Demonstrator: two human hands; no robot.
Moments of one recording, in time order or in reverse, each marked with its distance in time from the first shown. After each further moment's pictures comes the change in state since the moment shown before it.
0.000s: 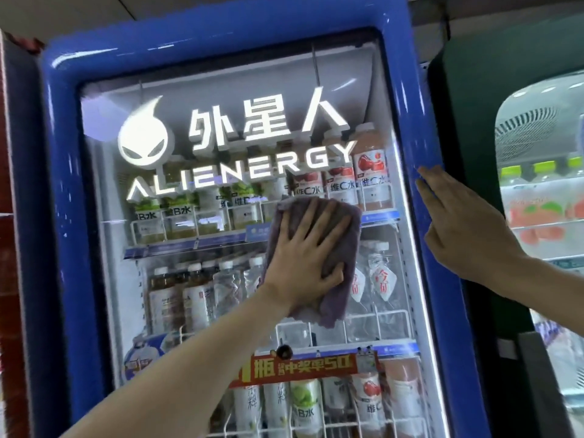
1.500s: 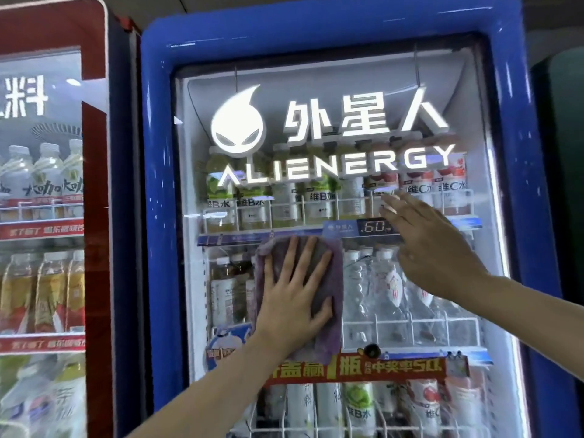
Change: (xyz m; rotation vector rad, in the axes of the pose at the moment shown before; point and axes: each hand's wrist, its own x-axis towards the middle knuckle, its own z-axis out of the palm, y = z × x) left_hand -0.161 -0.096 0.004 -0.017 0.037 -0.187; right_hand 0.068 -0.196 -0.025 0.229 -0.058 -0.064
